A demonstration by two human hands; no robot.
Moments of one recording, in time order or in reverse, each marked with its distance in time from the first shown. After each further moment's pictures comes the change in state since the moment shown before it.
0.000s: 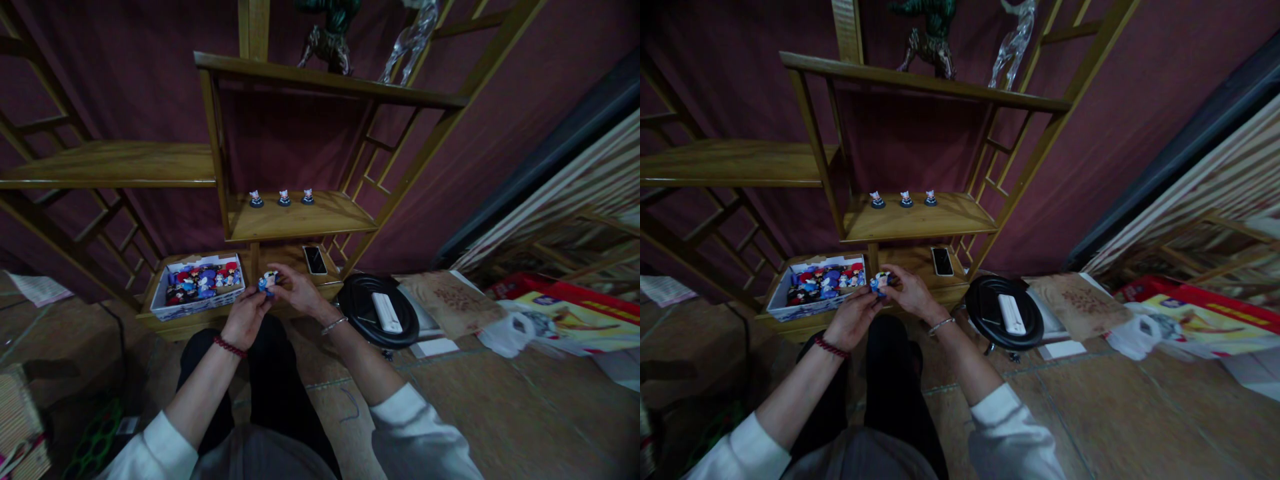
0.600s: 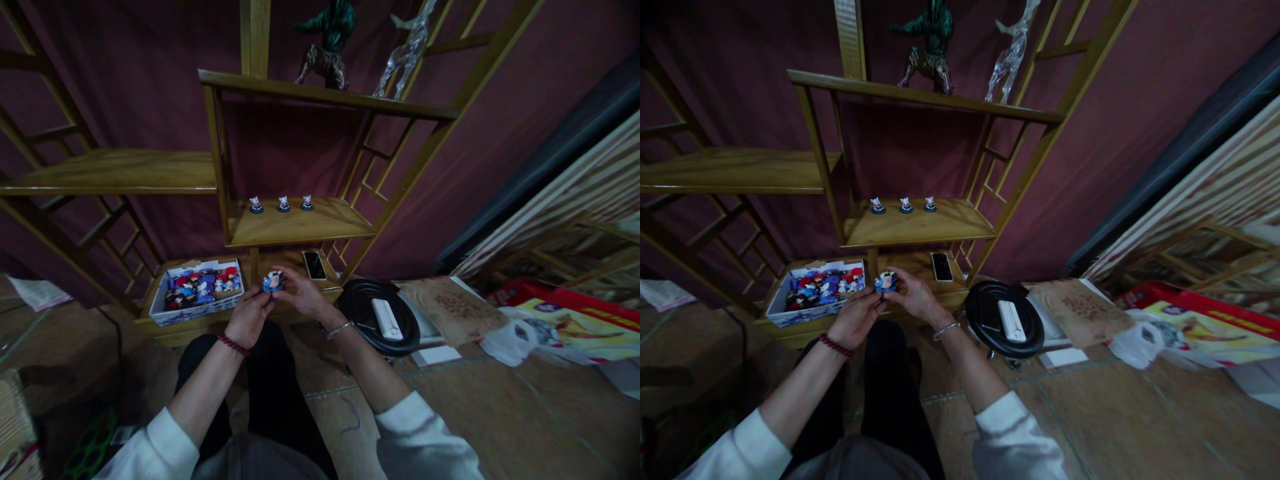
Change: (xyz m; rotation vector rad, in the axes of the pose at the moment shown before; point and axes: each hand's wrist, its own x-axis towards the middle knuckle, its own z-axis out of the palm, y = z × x) left_hand 0.006 -0.001 0.011 0.010 0.029 -0.011; right_hand -0.002 0.000 -0.012 0.096 -0.029 0.028
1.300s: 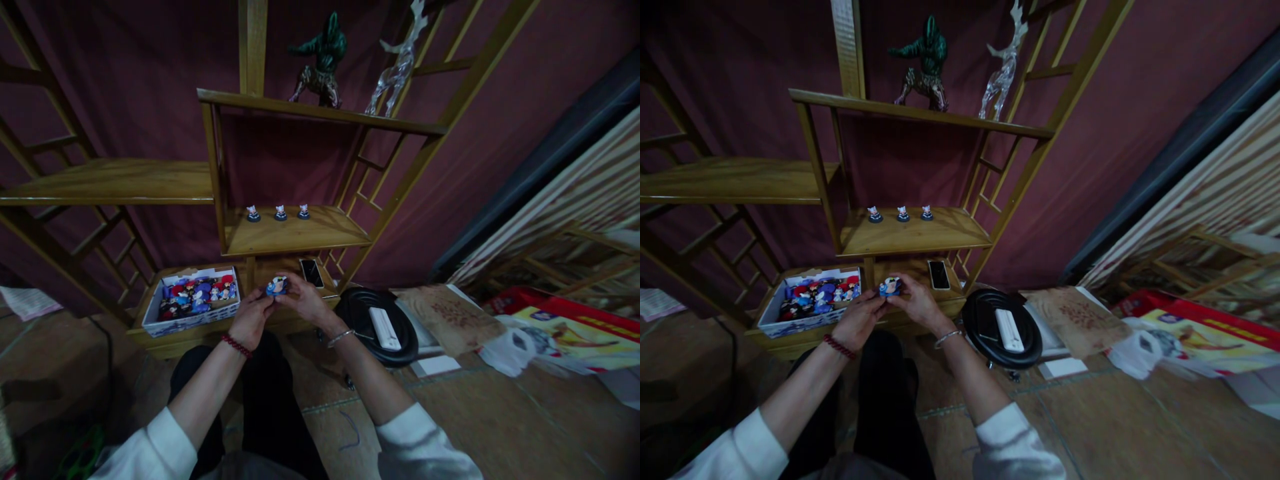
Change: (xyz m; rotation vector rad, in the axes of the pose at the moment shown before) left_hand 0.011 -0.002 0.014 0.070 -0.040 0.001; right_hand 0.002 0.014 -0.010 0.107 0.069 0.018
